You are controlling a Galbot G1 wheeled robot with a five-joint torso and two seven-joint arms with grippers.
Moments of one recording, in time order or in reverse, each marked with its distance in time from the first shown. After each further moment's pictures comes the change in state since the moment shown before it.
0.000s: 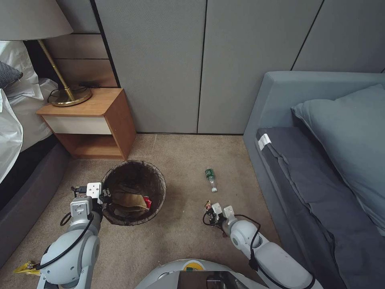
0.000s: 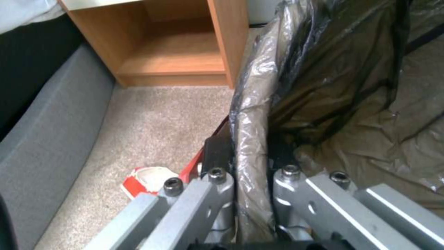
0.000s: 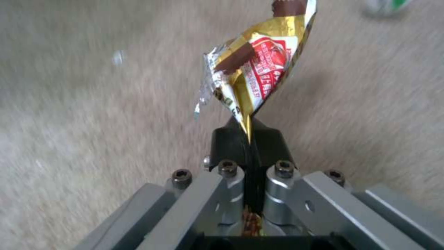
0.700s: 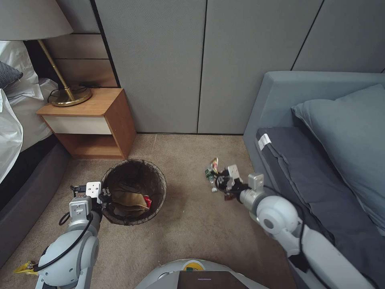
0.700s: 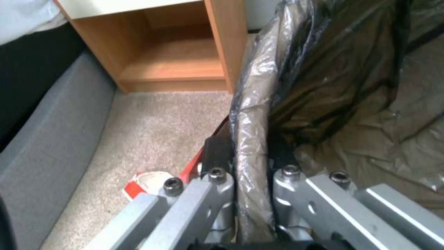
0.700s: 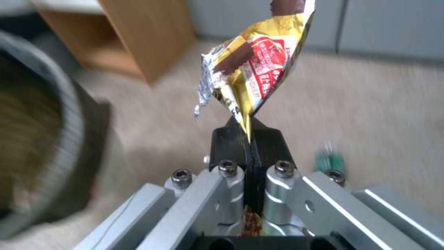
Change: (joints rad) left arm 0.006 0.001 0.004 -0.020 0.010 0.000 0.005; right arm -0.021 -0.181 0.263 0.618 0.336 -0.053 0.099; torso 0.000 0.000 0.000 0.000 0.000
